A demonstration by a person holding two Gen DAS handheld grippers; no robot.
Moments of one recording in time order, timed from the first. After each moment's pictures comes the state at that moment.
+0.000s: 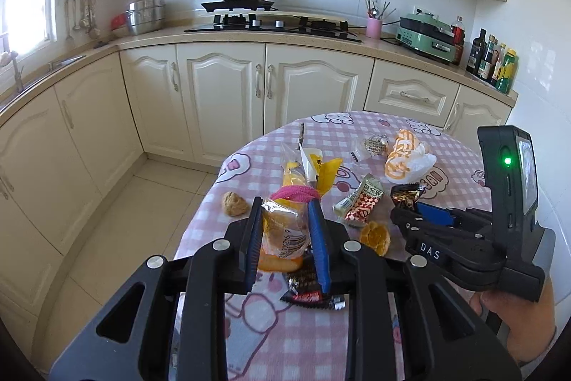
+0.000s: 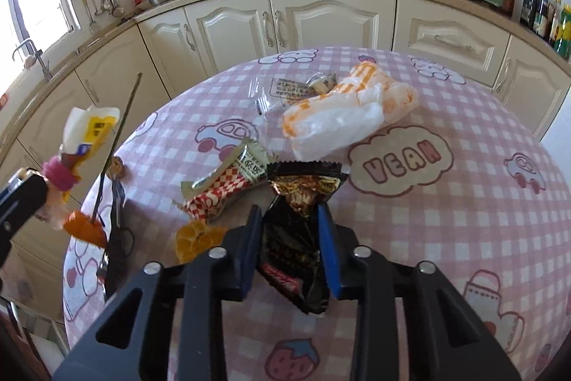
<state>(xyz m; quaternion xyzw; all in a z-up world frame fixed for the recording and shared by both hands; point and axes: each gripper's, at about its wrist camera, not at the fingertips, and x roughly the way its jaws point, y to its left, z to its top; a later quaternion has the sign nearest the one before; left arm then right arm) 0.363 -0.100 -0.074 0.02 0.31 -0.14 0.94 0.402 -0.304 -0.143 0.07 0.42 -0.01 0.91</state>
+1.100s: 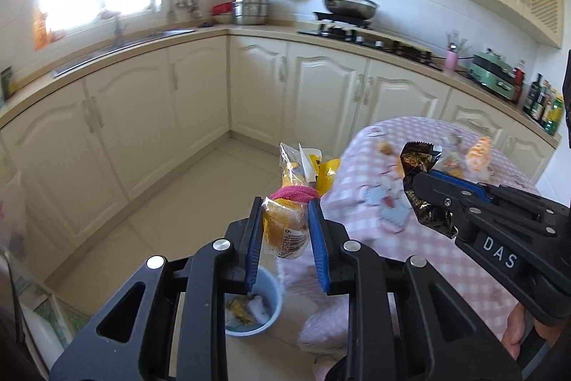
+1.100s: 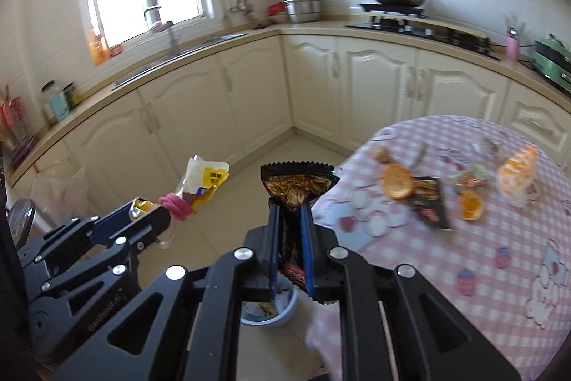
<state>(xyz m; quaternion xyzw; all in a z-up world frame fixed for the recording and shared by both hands) 0.231 0.070 -0.075 -0.04 0.30 0.02 0.95 0.264 -0.079 -0.063 0.00 0.33 0.20 0.92</state>
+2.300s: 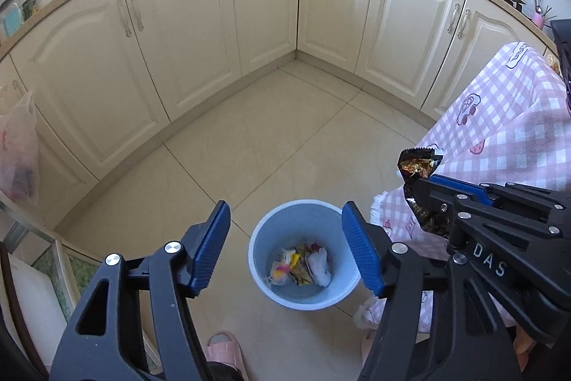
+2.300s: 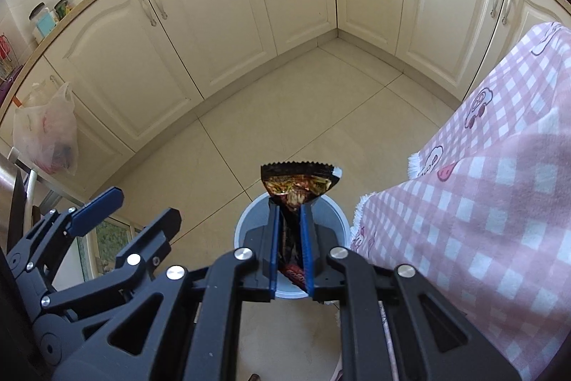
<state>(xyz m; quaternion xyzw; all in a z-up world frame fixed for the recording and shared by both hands) 0.298 0.177 -0.245 -0.06 0.43 0.13 0.89 0.367 0.081 -0.257 -0.05 0.50 0.24 0.83</state>
